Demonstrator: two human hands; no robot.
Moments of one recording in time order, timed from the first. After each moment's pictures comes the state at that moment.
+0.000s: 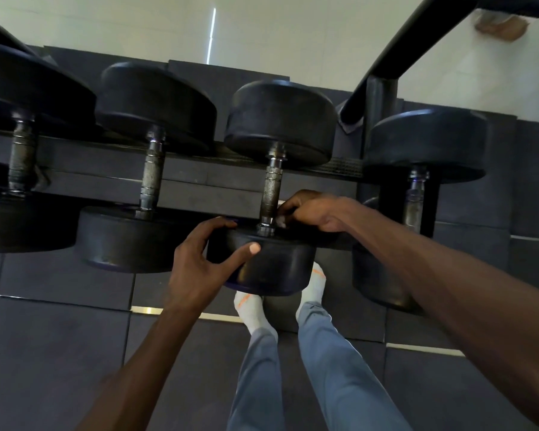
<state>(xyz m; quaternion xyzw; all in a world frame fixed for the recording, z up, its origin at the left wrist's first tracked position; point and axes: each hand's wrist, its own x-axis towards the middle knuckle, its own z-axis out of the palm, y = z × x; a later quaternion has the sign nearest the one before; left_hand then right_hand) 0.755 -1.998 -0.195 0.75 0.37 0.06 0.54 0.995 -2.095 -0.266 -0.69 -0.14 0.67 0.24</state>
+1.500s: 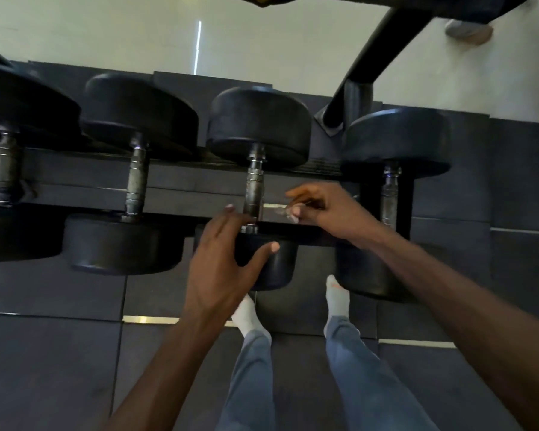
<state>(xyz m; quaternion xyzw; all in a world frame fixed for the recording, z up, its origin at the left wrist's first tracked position) 0.794 -2.040 -0.160 0.85 0.32 0.05 0.42 1.007 -2.160 -0.197 -0.77 -0.28 0.44 0.37</state>
